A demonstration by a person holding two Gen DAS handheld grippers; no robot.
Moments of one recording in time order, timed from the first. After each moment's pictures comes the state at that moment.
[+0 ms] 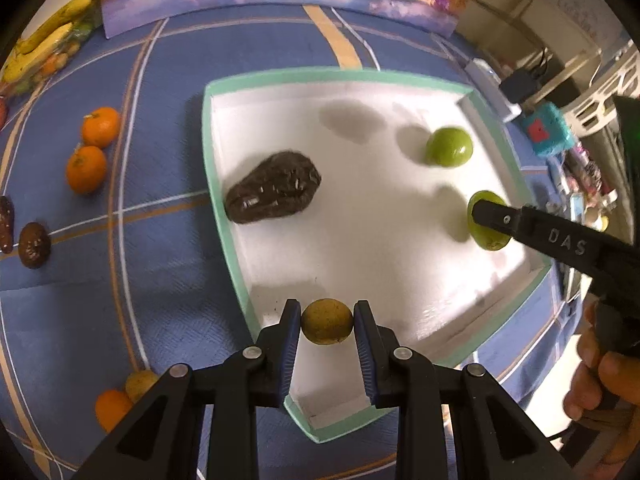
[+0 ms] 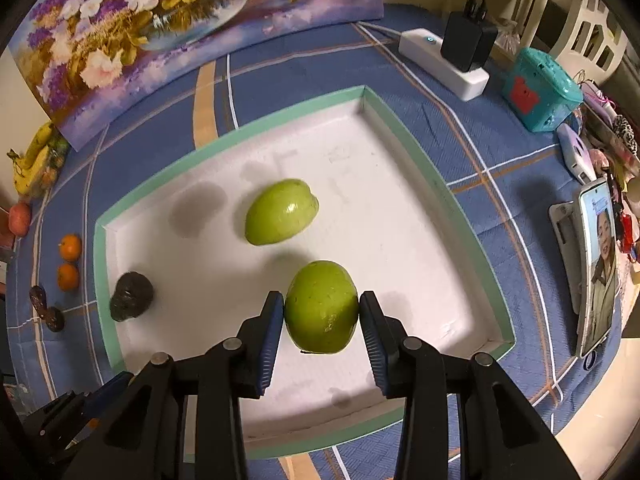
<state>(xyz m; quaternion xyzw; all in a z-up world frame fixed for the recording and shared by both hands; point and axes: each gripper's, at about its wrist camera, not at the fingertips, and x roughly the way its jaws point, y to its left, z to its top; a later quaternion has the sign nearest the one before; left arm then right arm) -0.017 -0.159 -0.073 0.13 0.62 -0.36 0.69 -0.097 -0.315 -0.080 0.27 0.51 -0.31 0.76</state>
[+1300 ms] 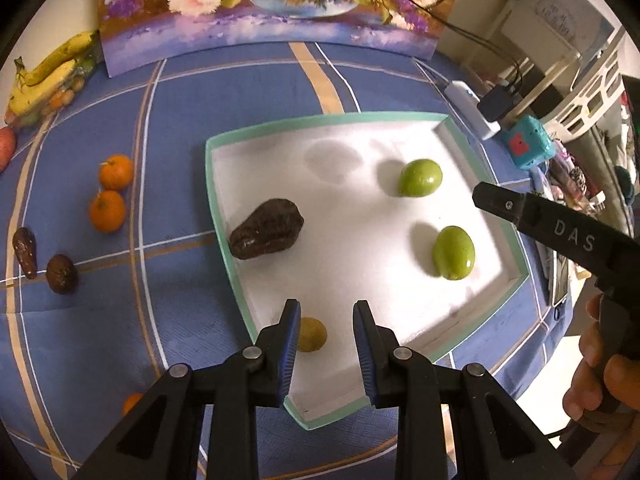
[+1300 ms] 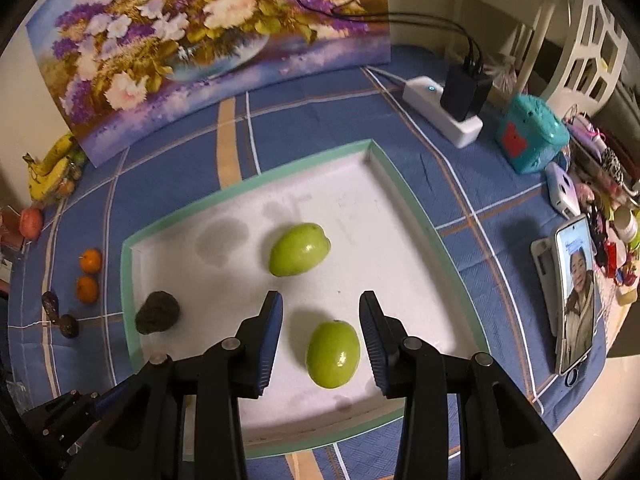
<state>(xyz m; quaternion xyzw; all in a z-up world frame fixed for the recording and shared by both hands) -0.014 -0.160 -0.030 0.12 0.58 -0.37 0.72 -0.099 -0.305 -0.033 0.23 0.46 -0.31 0.80</state>
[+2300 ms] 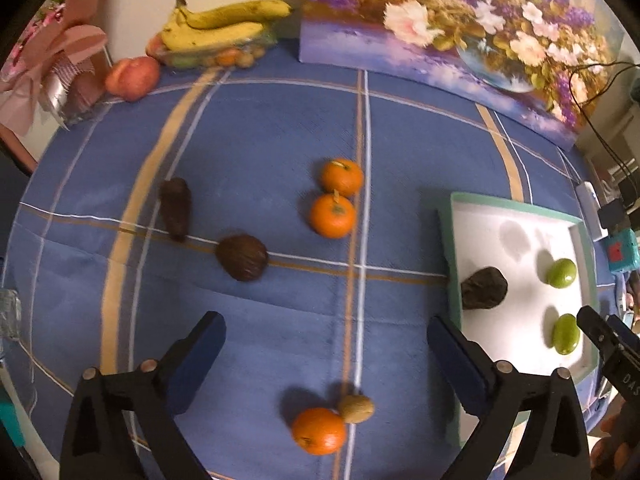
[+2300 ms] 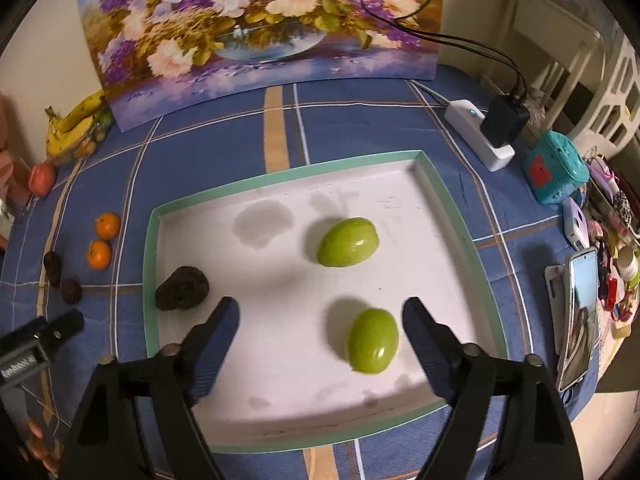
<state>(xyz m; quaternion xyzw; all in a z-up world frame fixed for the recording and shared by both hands) 0.068 -0.051 -0.022 0.07 0.57 -0.18 0.80 -0.077 -0.264 -0.042 0.17 0.48 -0.28 0.81</state>
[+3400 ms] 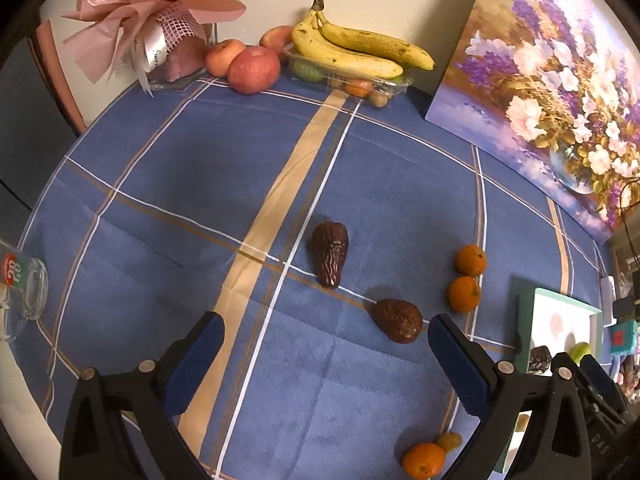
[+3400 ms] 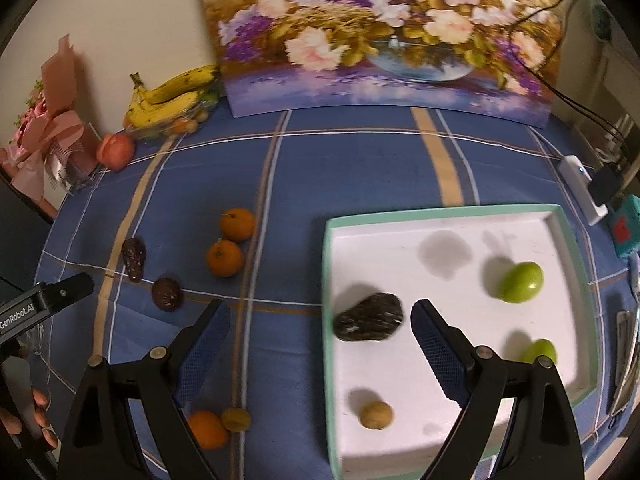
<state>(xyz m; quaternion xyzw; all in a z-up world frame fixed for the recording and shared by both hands) 0.133 0.065 -0.016 -0.02 0.56 -0.10 0.82 0.020 -0.158 -0.035 0.15 0.46 -0.17 0.86</state>
